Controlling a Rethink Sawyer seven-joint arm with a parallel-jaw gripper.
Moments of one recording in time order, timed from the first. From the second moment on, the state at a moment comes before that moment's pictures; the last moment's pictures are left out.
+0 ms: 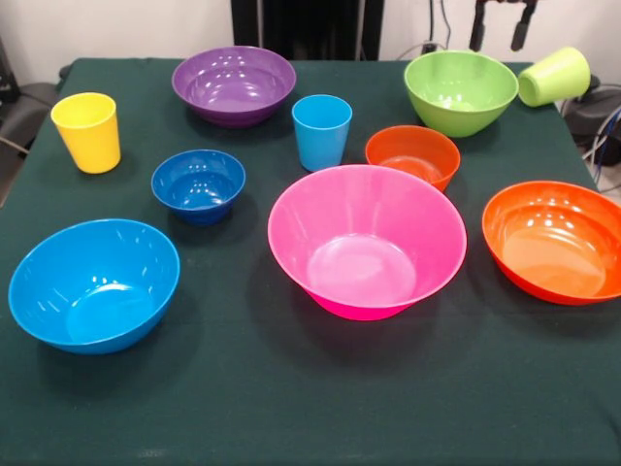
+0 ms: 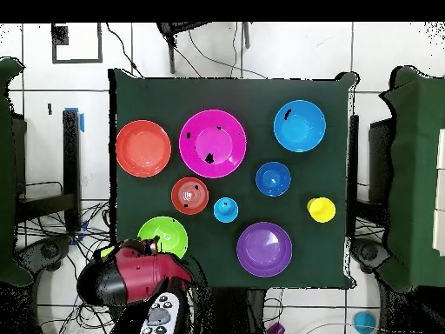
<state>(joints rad) 0.22 -0.76 -0.05 2.13 0.03 0.10 1.84</state>
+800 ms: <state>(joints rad) 0.26 -0.55 -0.05 2.09 0.03 0.02 1.87</state>
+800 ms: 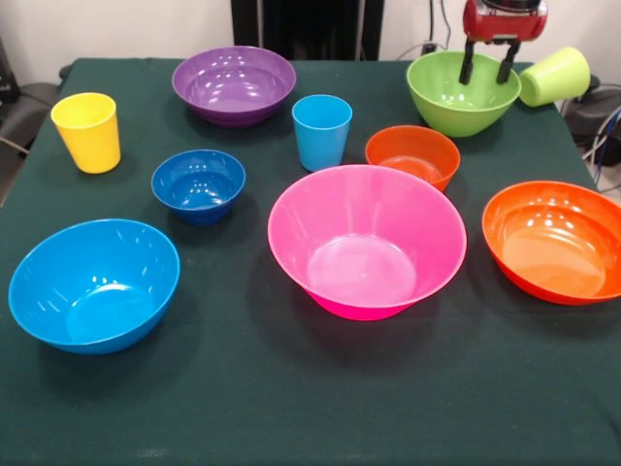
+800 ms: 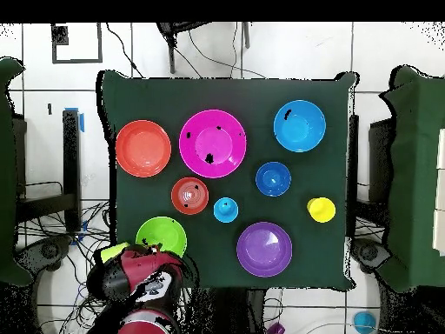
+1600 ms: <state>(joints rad) 0.23 -0.62 -0.03 2.08 0.03 0.07 1.87</state>
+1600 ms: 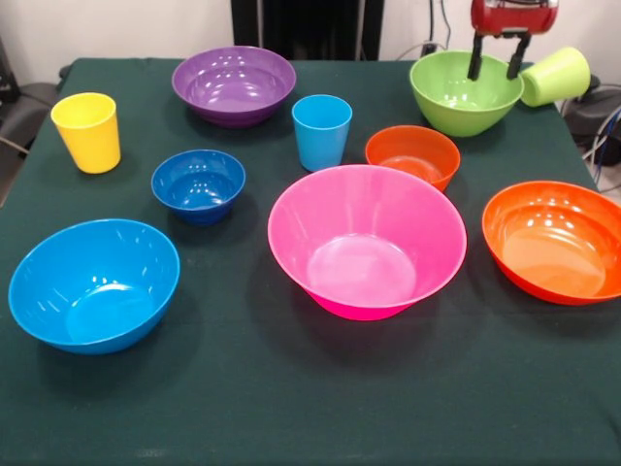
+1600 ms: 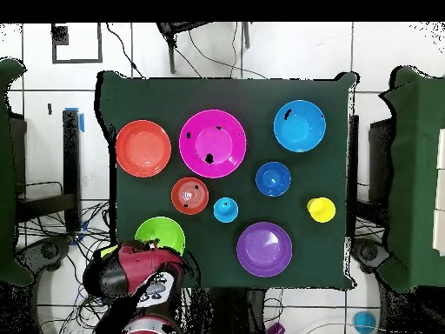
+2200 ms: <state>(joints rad) 0.26 -0.65 -0.03 2.04 0.04 0.13 1.87</state>
